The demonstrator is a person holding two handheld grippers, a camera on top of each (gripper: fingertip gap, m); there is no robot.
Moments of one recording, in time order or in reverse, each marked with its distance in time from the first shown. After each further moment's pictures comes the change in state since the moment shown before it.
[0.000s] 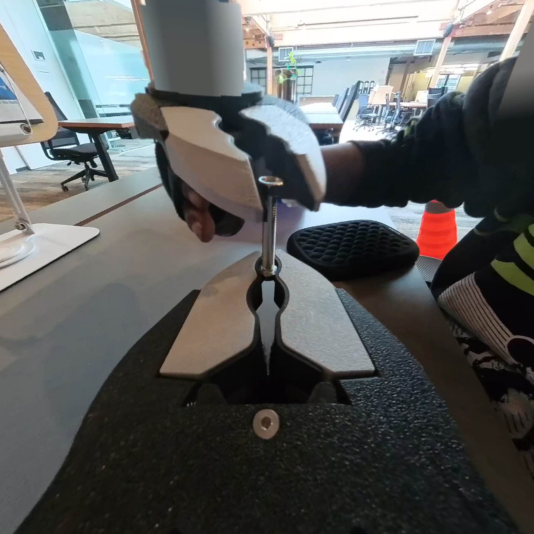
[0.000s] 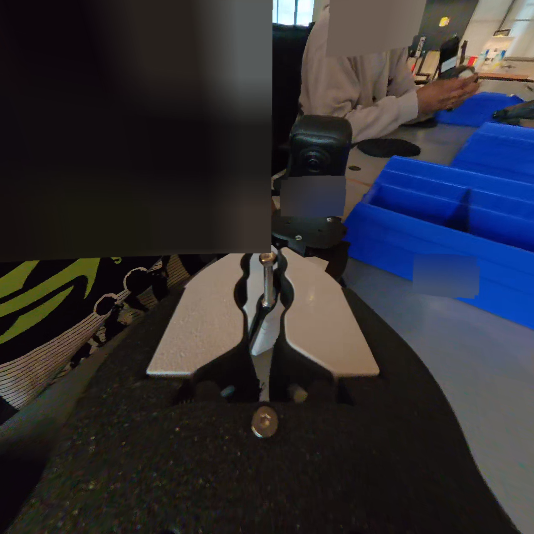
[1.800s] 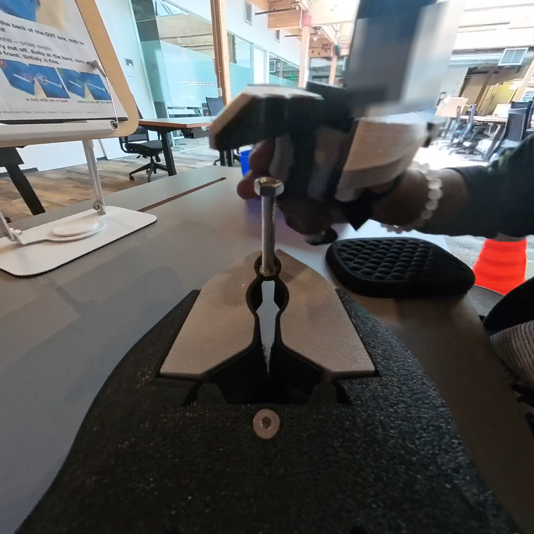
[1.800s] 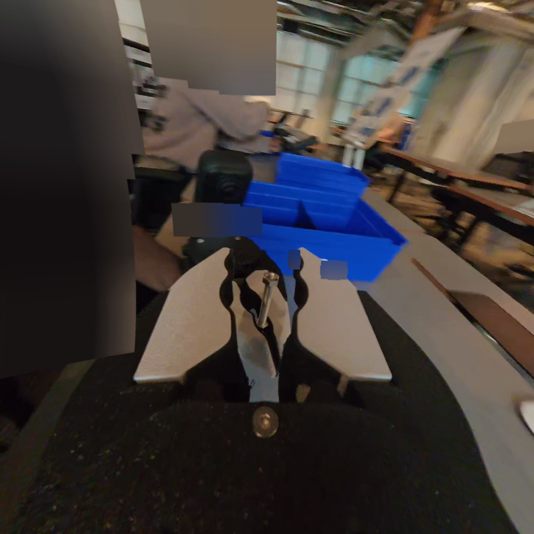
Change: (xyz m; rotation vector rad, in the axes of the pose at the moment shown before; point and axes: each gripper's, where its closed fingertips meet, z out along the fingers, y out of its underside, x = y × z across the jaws) left arm -0.026 -0.002 -0.008 0.021 -0.207 -0.041; right arm 0.027 -0.020 -0.006 0.083 0.659 -0.062
